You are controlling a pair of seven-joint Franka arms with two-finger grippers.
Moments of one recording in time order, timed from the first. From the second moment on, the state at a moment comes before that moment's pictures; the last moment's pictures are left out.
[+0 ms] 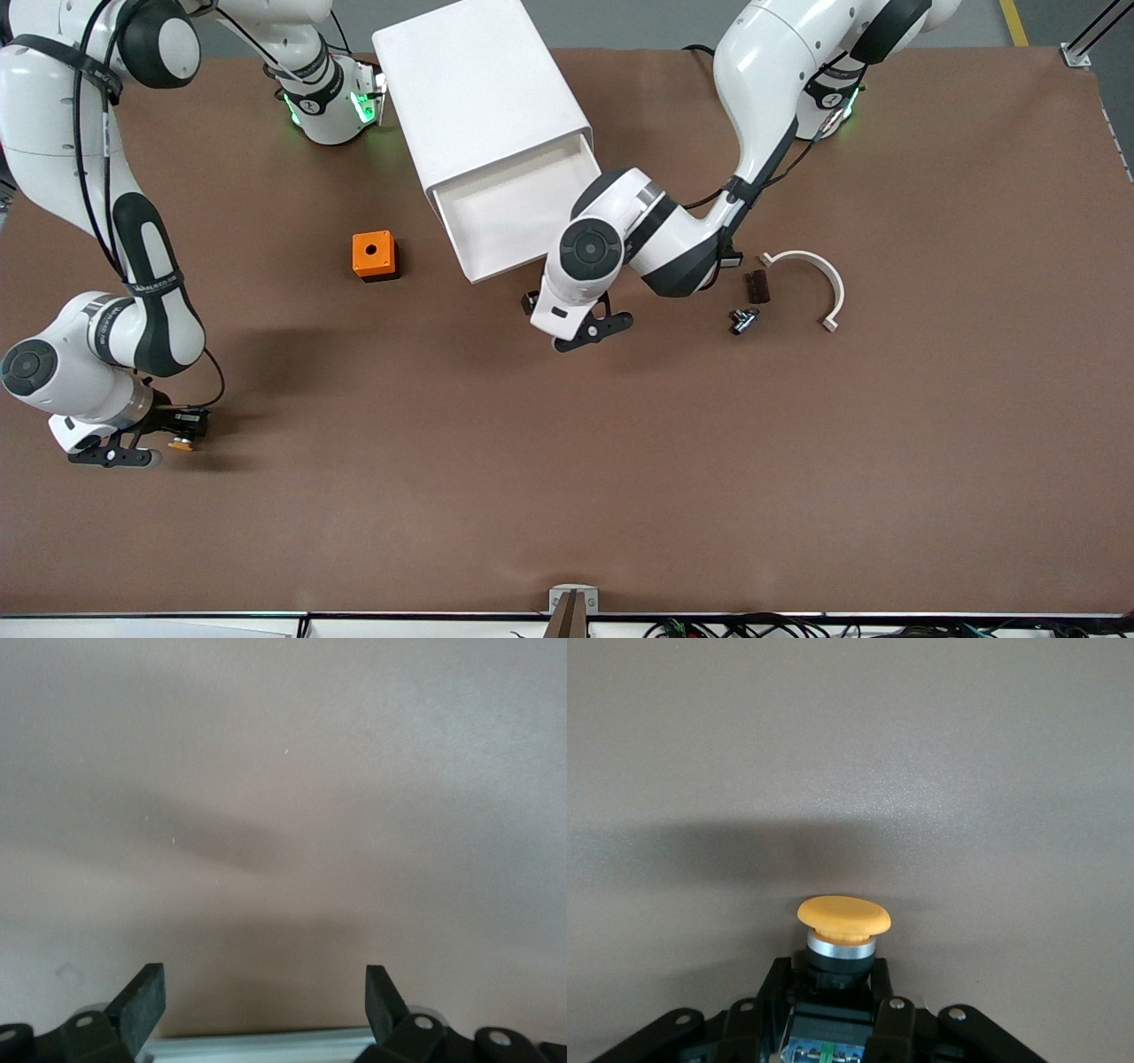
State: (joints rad) left arm -0.63 0.77 -0.21 -1.26 -0.08 1.95 -1.08; right arm -0.15 0.78 -0.10 -1.59 0.02 2.46 -0.19
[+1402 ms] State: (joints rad) left arm -0.72 0.70 -0.30 -1.29 -0.03 1.76 -1.06; right arm -0.06 0.36 -0.07 -1.55 0.02 1.77 -0.06
